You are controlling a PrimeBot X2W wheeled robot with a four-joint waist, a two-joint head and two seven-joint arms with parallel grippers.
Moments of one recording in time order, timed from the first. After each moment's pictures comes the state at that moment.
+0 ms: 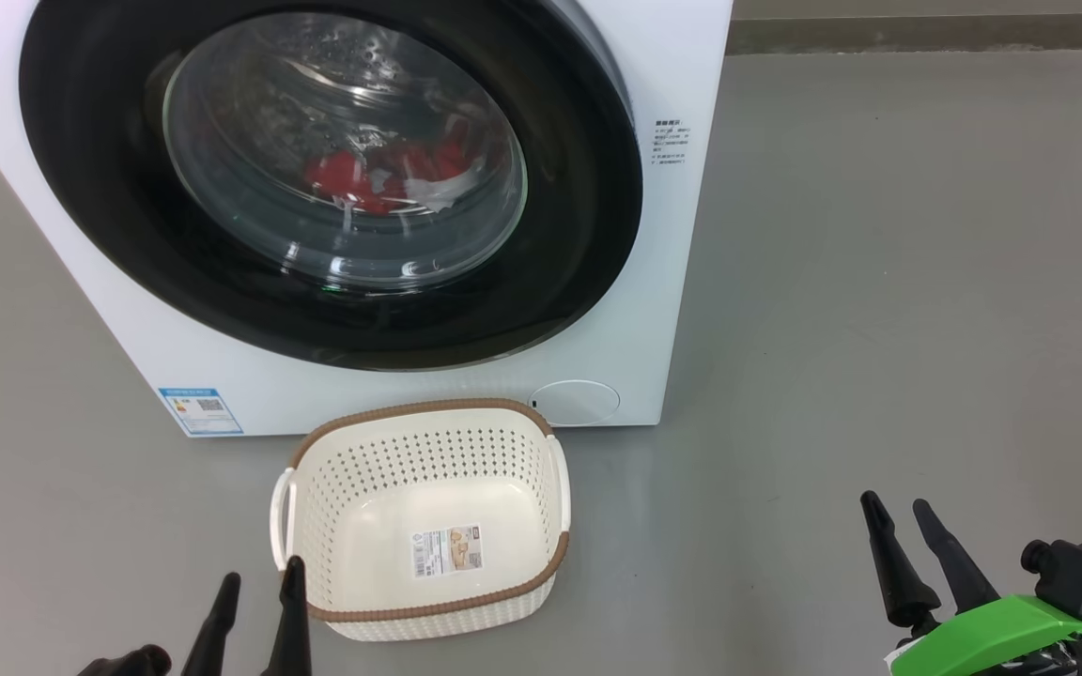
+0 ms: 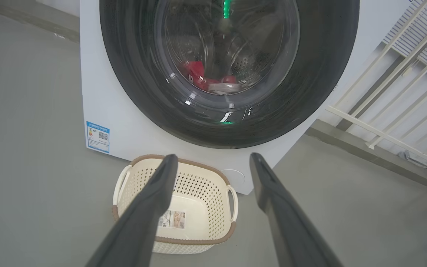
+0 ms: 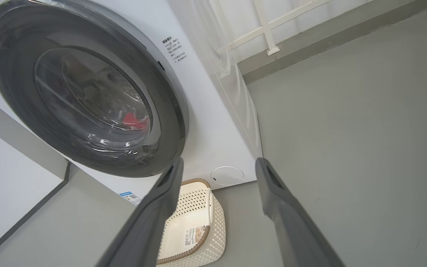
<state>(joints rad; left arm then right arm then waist) 0.06 0.05 -0.03 0.15 -0.54 -0.01 -0.14 0.00 -0.12 0.04 0.31 0.75 0.13 -0.13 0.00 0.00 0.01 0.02</state>
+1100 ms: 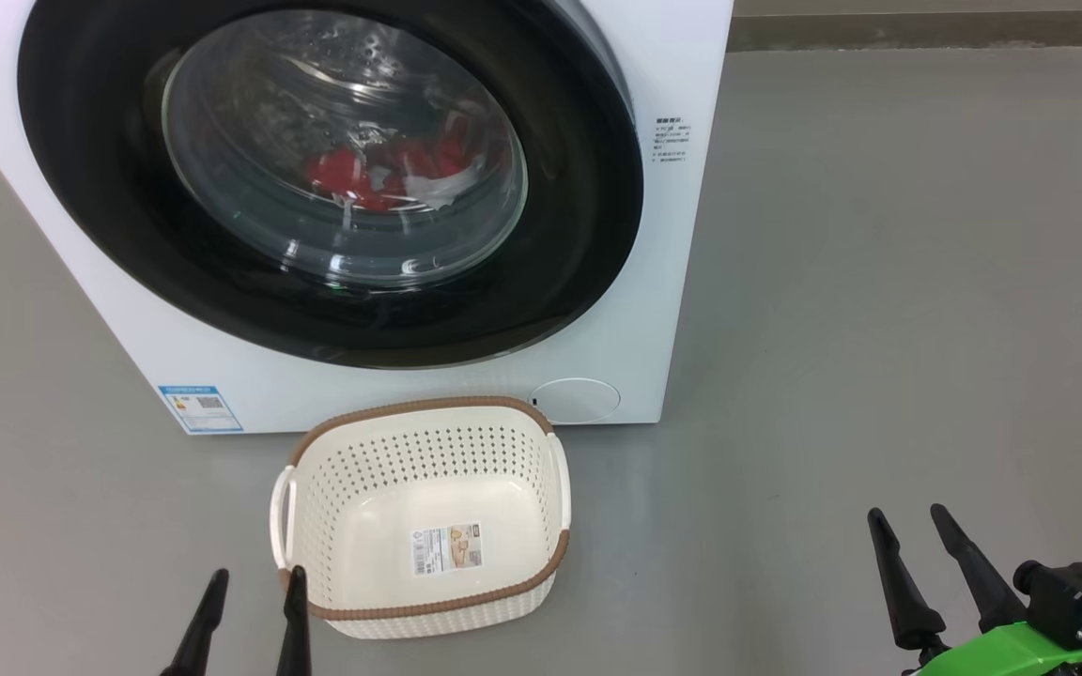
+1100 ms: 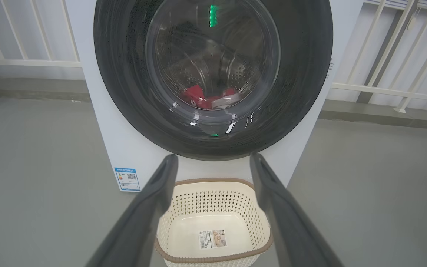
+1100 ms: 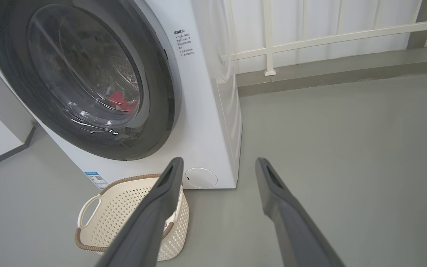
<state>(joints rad) 0.10 0.05 -0.01 0.11 -0.21 -0.03 -0.23 0.04 -0.13 0.03 0.30 0.46 0.13 -0.23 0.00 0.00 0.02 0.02</state>
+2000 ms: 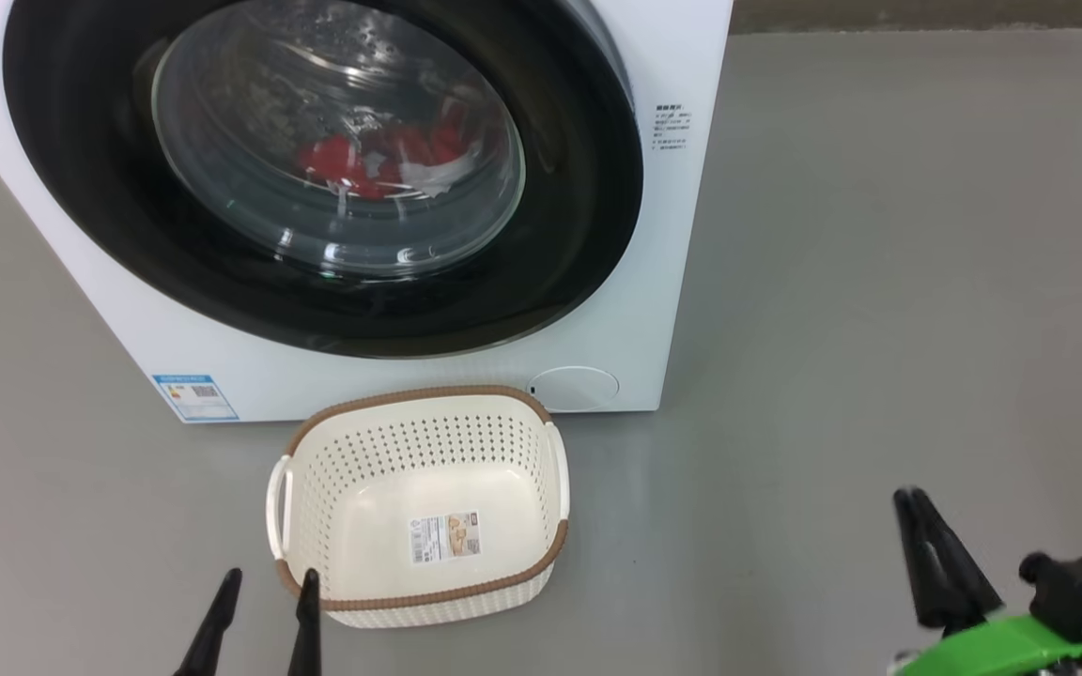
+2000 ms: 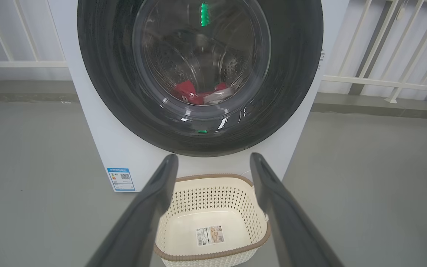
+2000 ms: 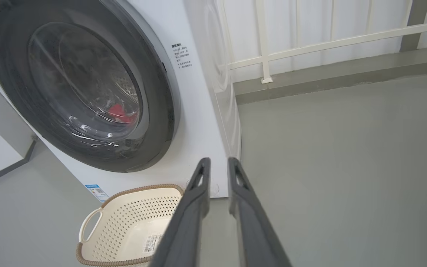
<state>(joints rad) 0.10 0.05 -0.01 0.13 -0.18 -0.06 -0.25 0.05 -0.10 0.00 0.27 0.45 0.13 -0.25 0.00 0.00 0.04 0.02</state>
